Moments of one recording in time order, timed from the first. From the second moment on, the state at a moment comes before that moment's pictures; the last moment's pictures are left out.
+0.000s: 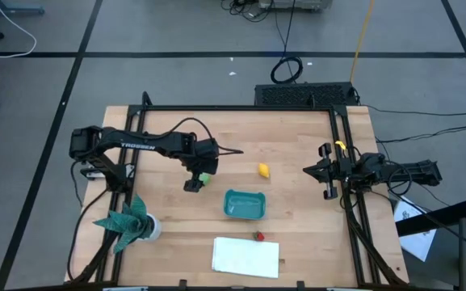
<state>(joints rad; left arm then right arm) 0.15 1.60 1.09 -0.76 0.18 0.33 0.08 0.01 0.02 0.22 0.03 -0.06</state>
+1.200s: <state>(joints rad) 0.19 1.60 0.87 -0.50 0.14 0.39 0.08 0.01 0.02 0.22 0.03 -0.06</state>
